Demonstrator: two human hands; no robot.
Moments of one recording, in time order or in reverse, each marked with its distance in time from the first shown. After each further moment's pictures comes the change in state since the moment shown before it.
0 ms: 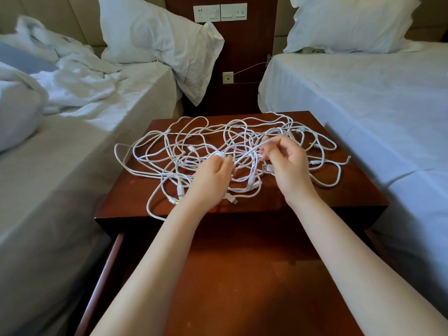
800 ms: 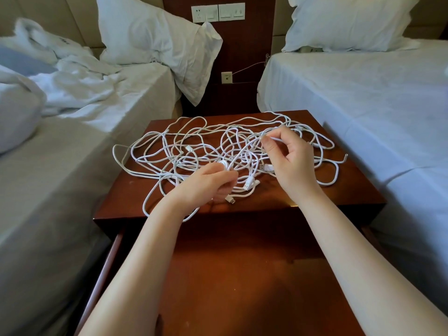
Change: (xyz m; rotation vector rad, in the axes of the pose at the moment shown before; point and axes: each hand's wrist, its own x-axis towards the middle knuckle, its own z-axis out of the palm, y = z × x) left_hand -0.005 0.005 -0.024 -0.072 -0.491 -0.083; right_hand 0.005 -0.001 -0.011 -0.160 0.015 -0.323
